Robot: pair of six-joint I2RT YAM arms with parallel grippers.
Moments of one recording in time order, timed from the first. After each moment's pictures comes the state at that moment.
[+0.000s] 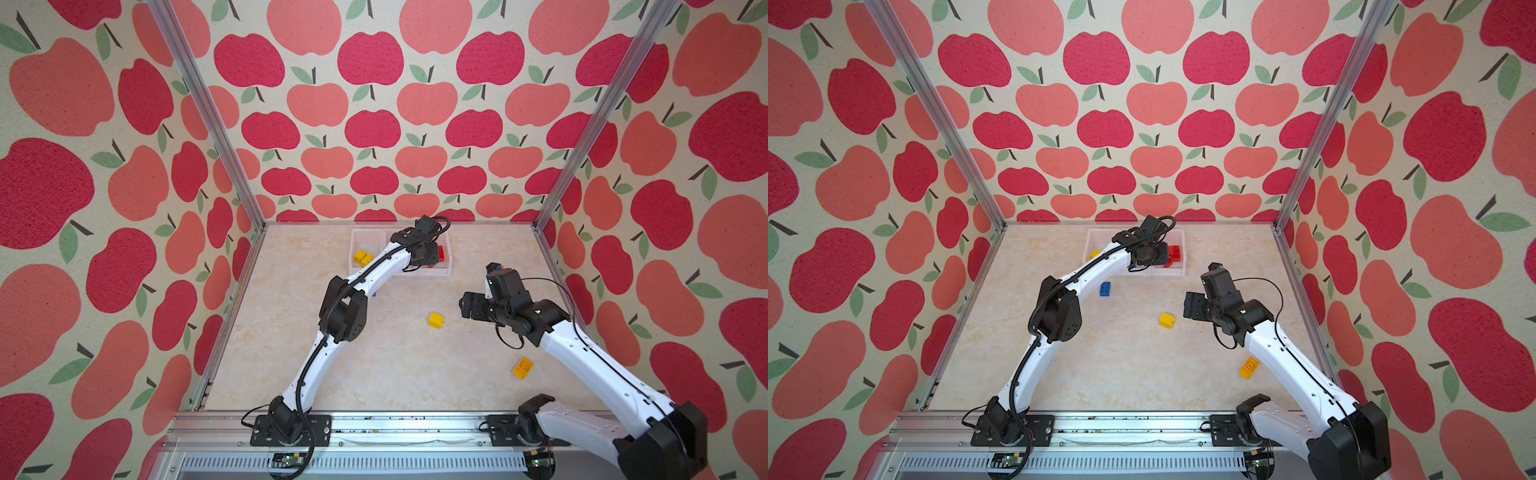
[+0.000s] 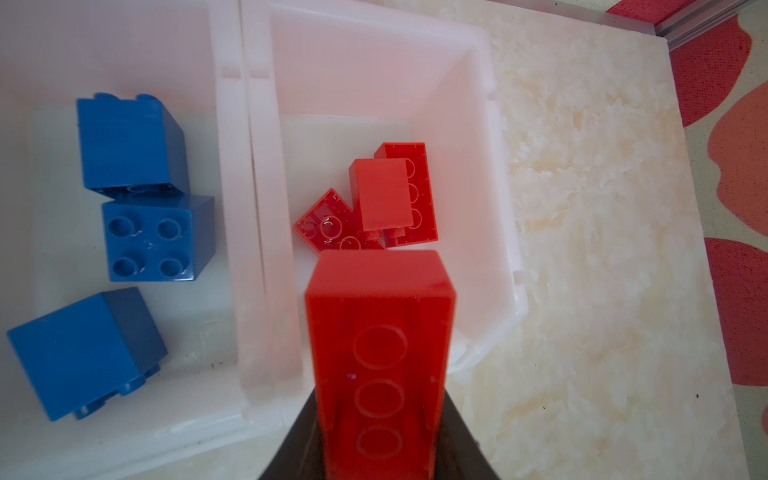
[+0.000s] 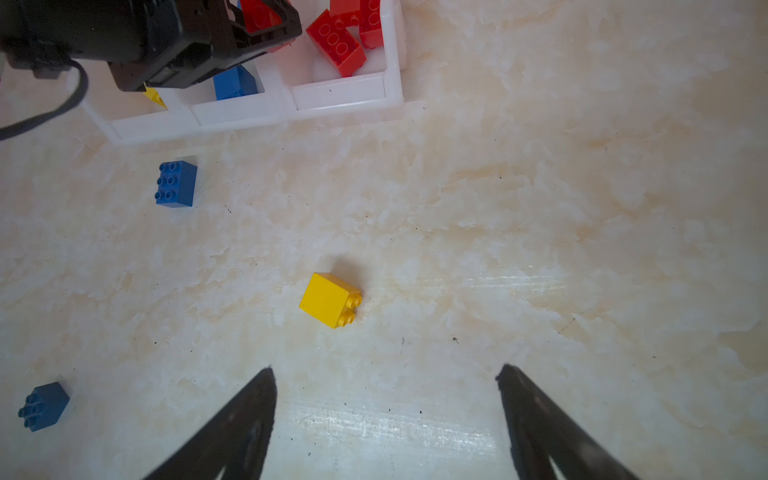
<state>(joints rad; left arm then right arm) -0.69 2.50 2.39 -0.80 -0.01 -0.59 0.54 1.09 0.89 -0.69 0.07 0.49</state>
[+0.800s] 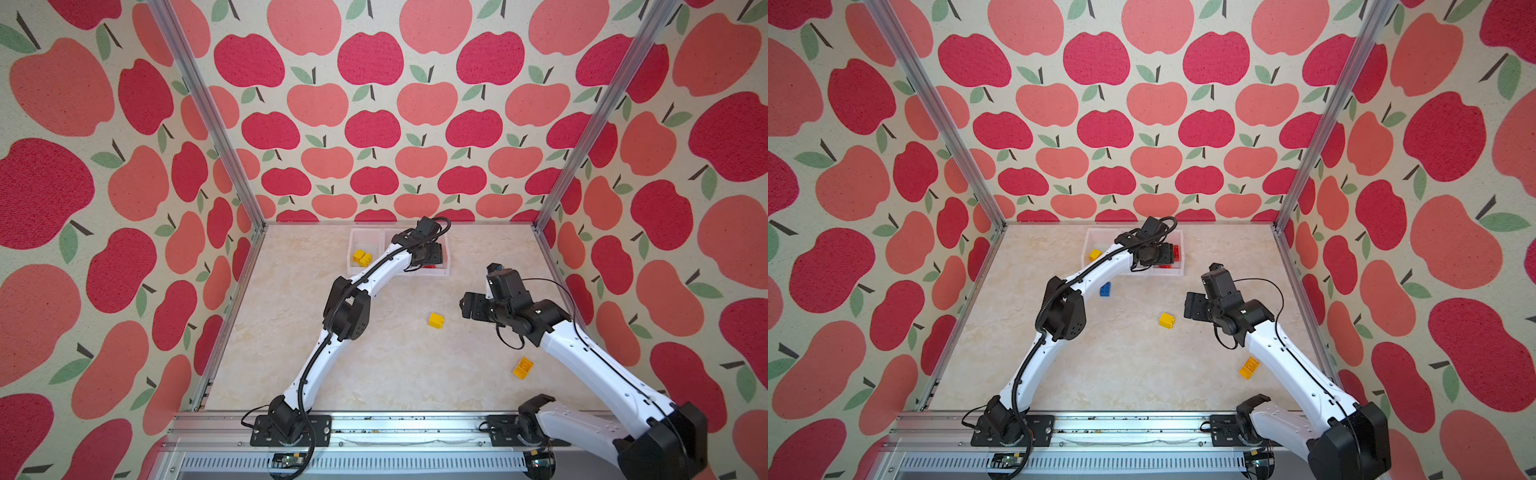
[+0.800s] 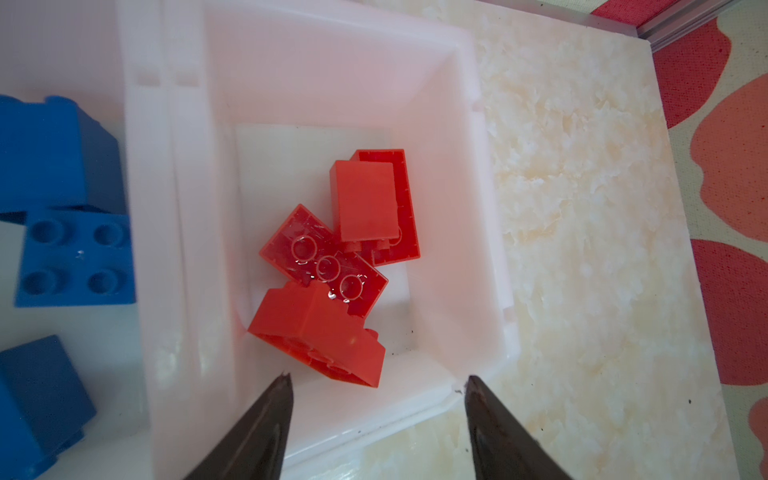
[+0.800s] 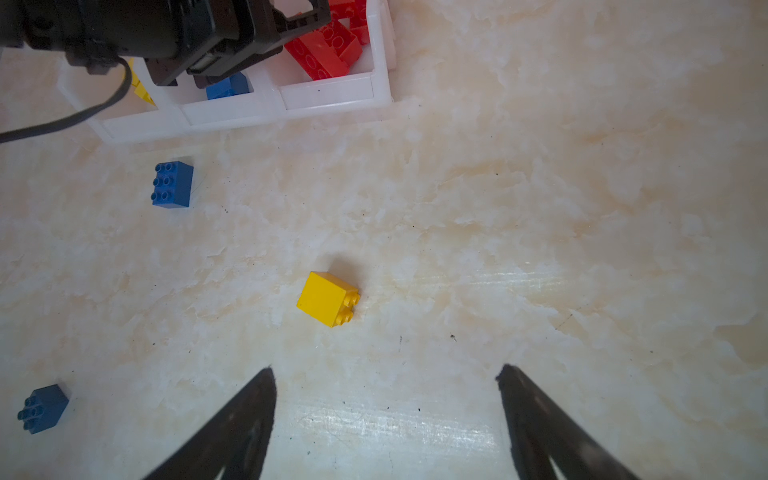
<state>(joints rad) -0.69 2.56 2.45 -0.76 0.02 -0.58 0.53 1.09 0.89 -0.69 0.07 0.50</state>
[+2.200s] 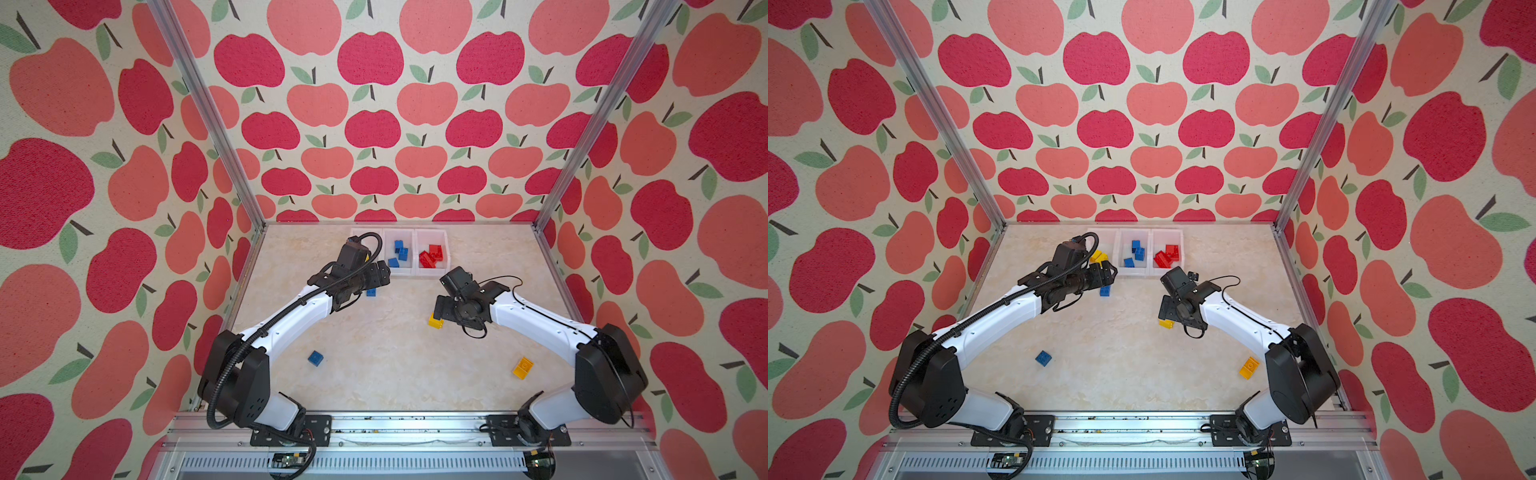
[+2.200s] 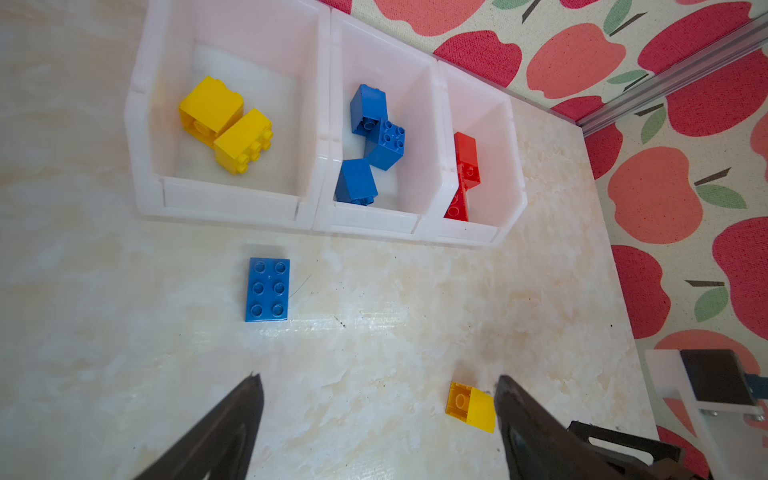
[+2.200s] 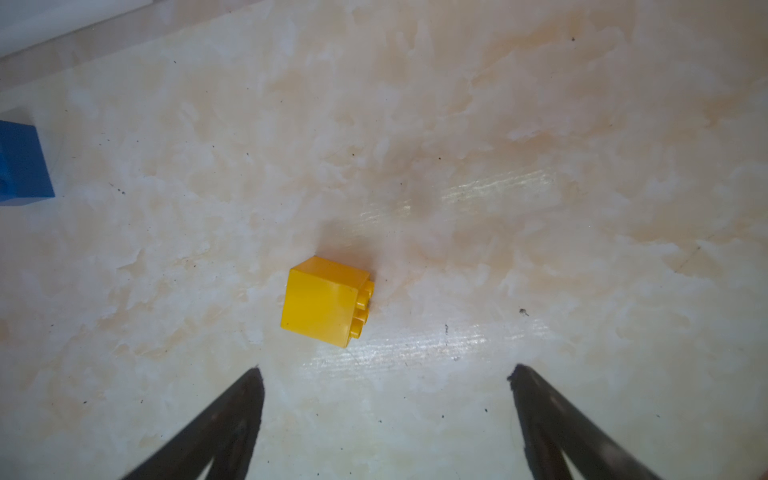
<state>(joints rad) -0.51 1.45 1.08 -0.33 0.04 -0.61 0.71 1.52 1.05 -0.75 0.15 0.83</state>
